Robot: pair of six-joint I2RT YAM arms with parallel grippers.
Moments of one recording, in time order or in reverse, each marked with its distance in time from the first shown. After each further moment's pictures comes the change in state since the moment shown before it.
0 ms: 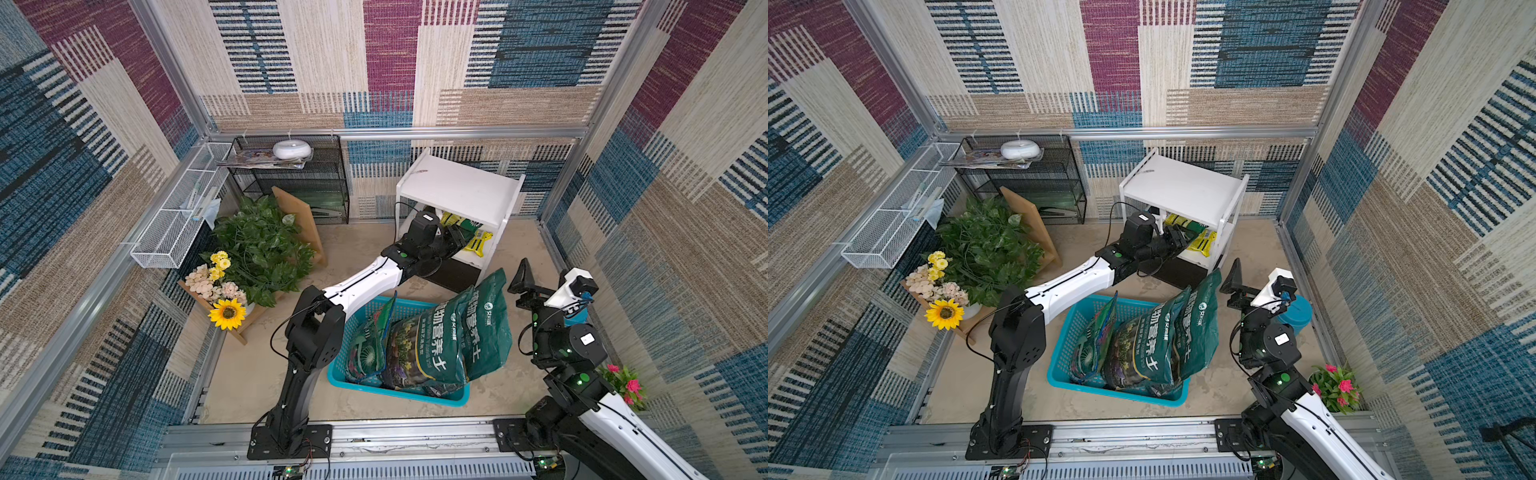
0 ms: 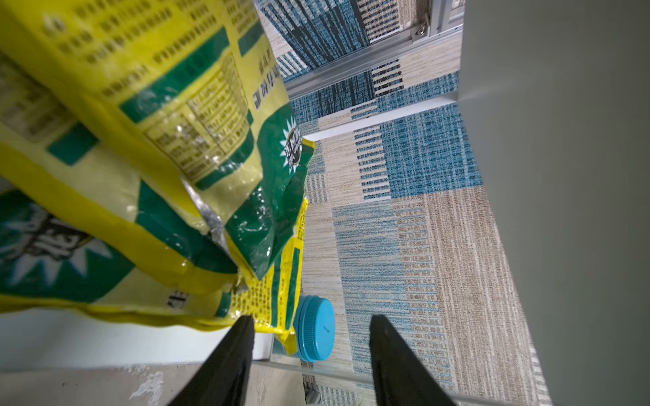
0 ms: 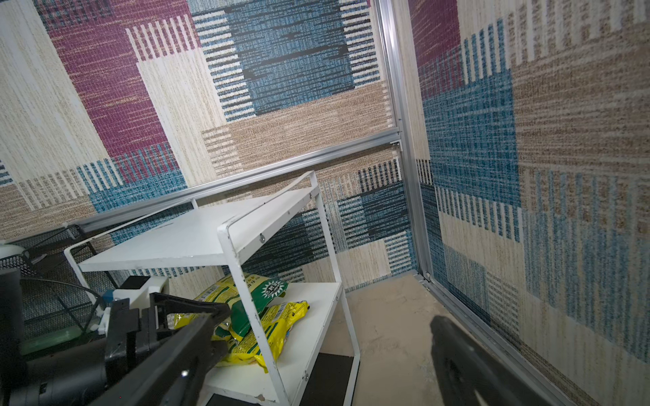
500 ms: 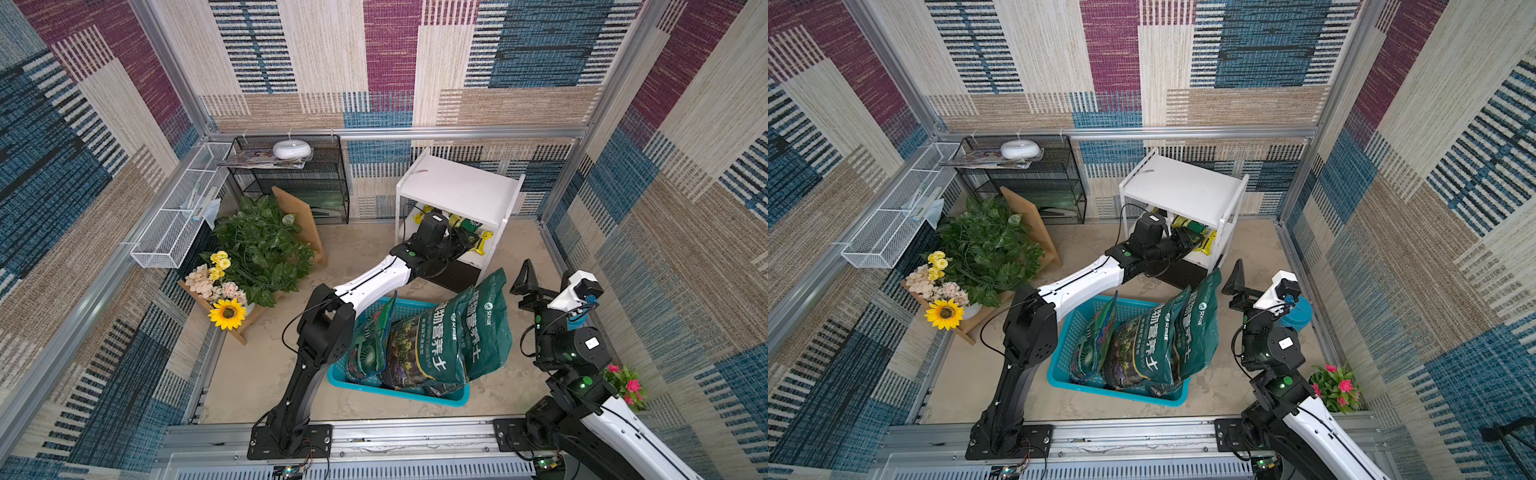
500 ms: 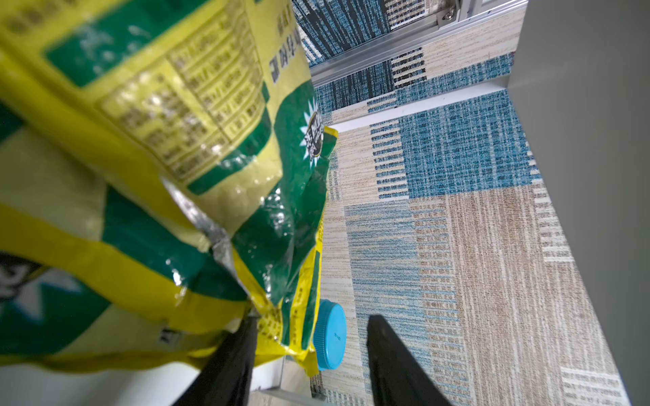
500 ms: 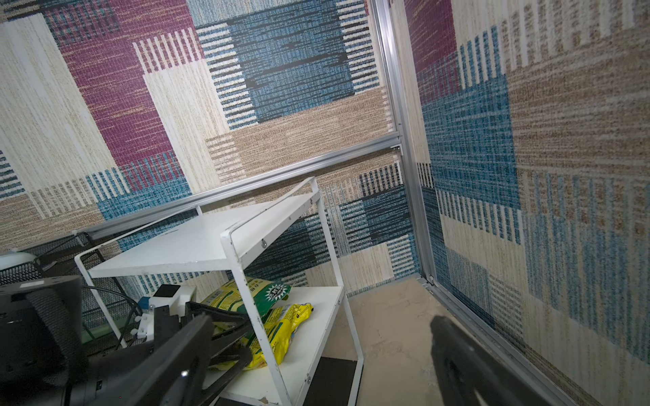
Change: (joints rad) left arm -0.012 0.088 0.118 -0.074 -0.032 0.001; right arm 0.000 -0.024 -0.003 -0.003 -0.008 0.003
